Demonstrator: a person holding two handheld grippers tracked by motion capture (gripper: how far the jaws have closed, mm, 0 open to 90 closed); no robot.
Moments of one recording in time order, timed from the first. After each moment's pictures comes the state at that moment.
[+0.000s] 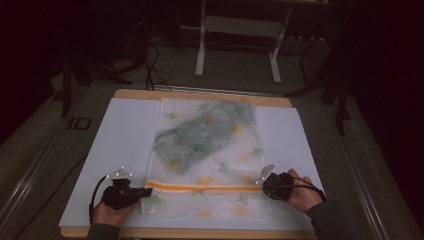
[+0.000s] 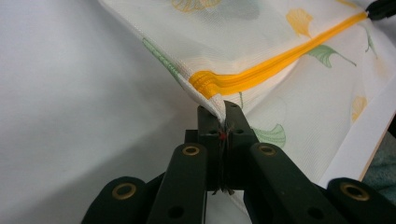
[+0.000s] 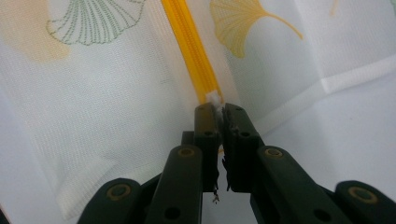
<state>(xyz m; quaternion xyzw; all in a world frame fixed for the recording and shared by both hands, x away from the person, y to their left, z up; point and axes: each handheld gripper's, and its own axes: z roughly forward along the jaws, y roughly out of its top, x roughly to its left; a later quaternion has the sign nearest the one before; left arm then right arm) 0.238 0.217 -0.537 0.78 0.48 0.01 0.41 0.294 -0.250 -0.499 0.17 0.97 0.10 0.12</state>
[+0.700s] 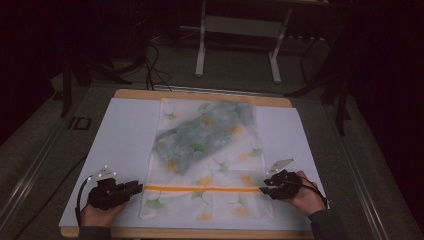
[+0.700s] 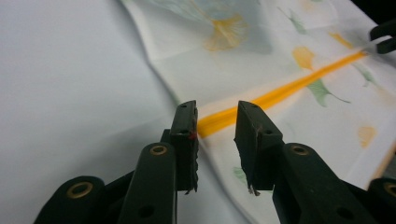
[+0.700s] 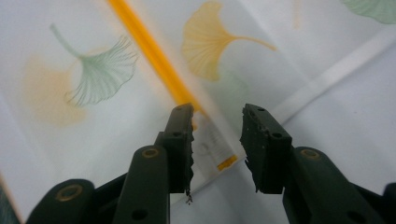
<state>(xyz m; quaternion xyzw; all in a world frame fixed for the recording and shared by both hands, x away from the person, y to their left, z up) 0.227 0.246 -0.526 0.74 0.50 0.06 0.44 0.298 -0.275 -0.500 0.28 0.93 0.23 0.08</state>
